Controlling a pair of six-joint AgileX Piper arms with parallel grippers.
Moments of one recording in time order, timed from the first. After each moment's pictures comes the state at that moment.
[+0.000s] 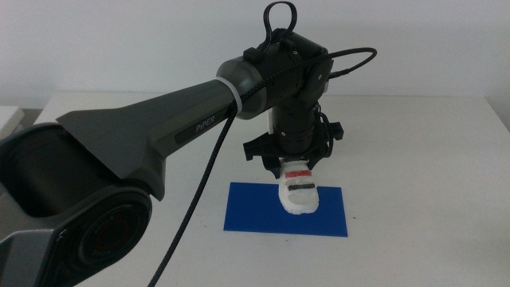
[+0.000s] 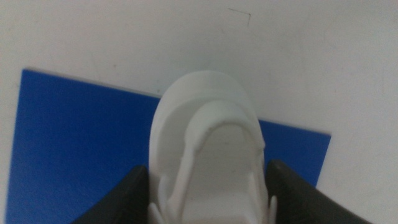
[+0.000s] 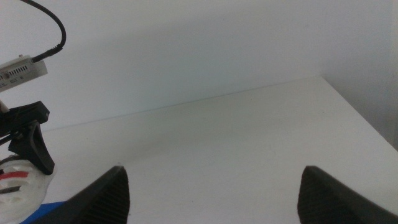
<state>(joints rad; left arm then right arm) -0.73 2.25 -2.03 0.07 1.22 -0.94 0.03 0.00 0.00 -0.04 0.20 0.26</state>
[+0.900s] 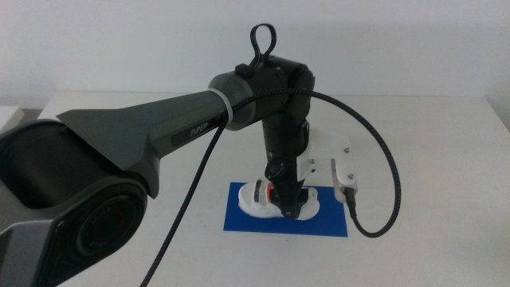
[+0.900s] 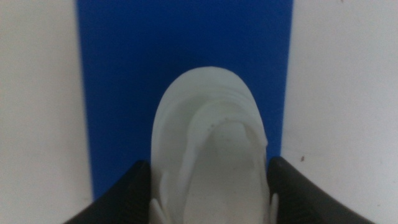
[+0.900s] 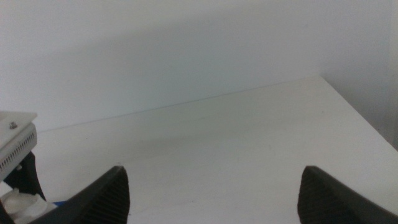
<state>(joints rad) -0.69 2.26 -1.92 -0.14 1.22 1.01 0.03 0.00 0.00 -0.04 0.20 0.26</state>
